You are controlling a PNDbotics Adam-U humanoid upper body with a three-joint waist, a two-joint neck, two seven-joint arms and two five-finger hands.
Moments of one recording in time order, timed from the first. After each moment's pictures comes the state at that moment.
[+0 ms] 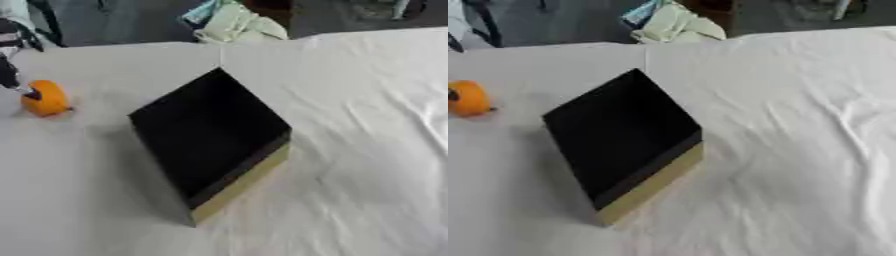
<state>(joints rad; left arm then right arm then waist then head) -1.00 0.82 0.11 -0.69 -1.26 -0.44 -0.49 -0.36 -0.34 -0.29 -1.82 0.05 -0.20 0.10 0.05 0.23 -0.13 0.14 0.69</state>
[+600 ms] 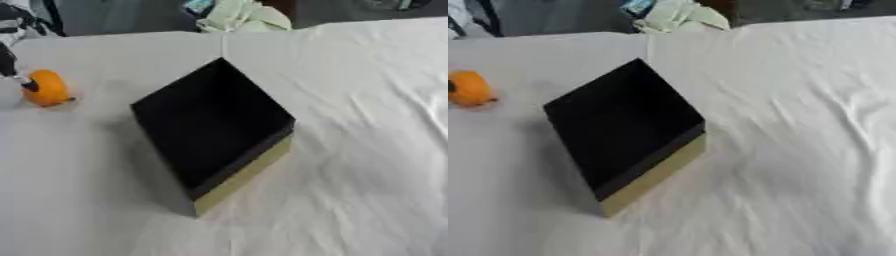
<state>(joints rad) -1.00 0.82 0.12 -0.71 -1.29 -0.45 -0.48 -0.36 -0.34 -0.29 -1.81 0.05 -0.20 0.10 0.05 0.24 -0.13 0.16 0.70</state>
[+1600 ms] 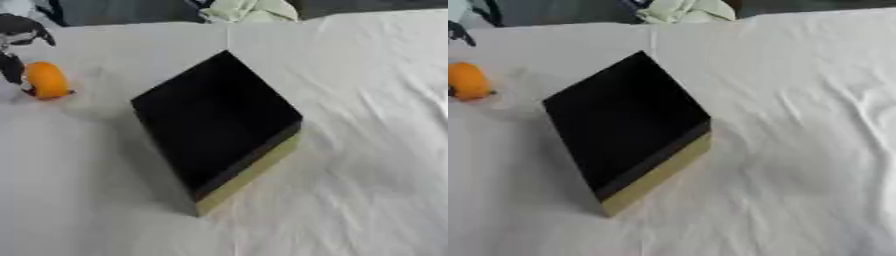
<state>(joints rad) -1.00 0.79 0.11 -0.64 -1.43 -0.39 -0.37 -0.37 -0.34 -0.30 -1.81 0.05 -0.21 0.10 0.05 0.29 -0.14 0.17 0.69</state>
